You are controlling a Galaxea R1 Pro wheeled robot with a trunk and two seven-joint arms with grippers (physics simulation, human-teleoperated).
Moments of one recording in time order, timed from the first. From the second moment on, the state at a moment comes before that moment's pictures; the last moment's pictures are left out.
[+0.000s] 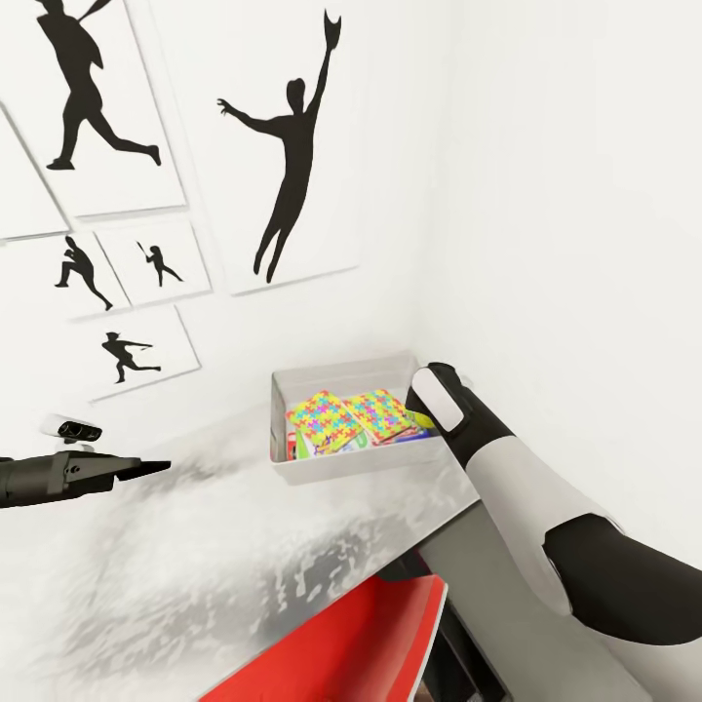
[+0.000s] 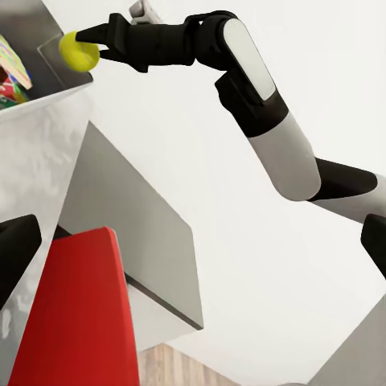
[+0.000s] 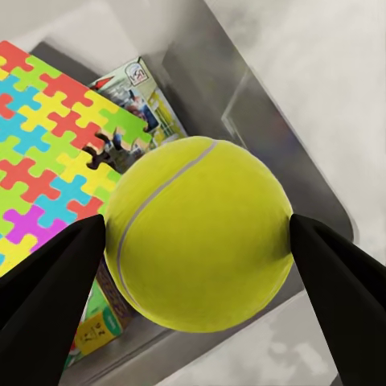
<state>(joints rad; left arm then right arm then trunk) -0.55 0.70 0.02 -1.25 0.60 1.03 -1.57 -1.17 0.11 0.32 -0.64 -0.85 0.68 -0.86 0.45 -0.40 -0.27</state>
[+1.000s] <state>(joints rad) -0.55 0.70 0.02 -1.25 0.60 1.03 -1.57 -1.17 0.11 0.32 -0.65 -0.85 0.68 -0.86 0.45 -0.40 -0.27</state>
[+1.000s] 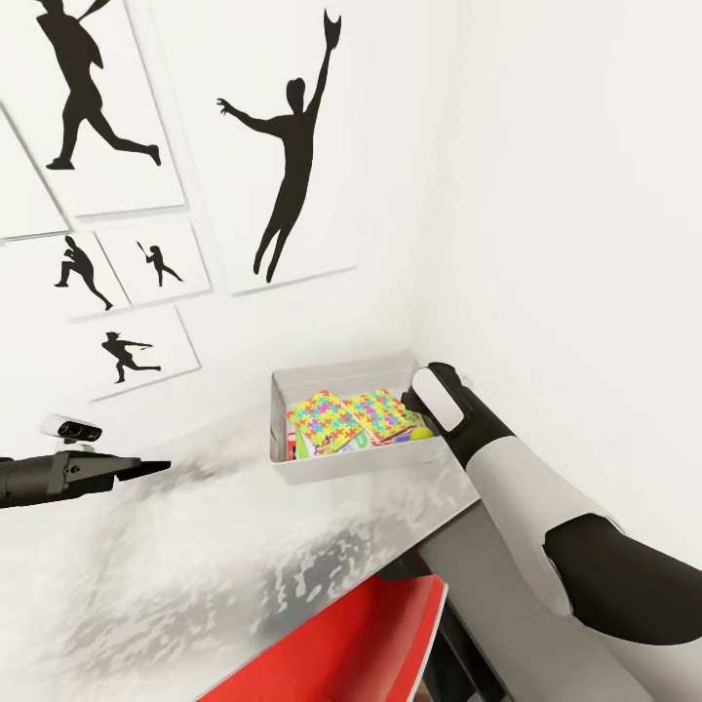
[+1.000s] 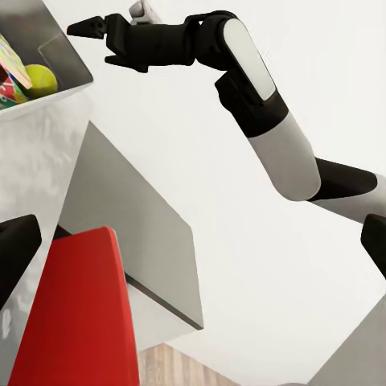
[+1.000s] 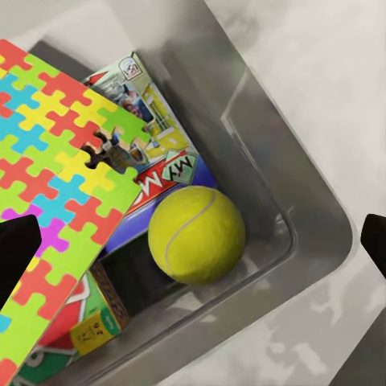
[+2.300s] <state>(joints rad) -0.55 0.70 0.02 -1.25 0.59 1.03 -1.57 -0.91 0.10 0.13 -1.40 -0.90 0.89 -0.79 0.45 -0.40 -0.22</state>
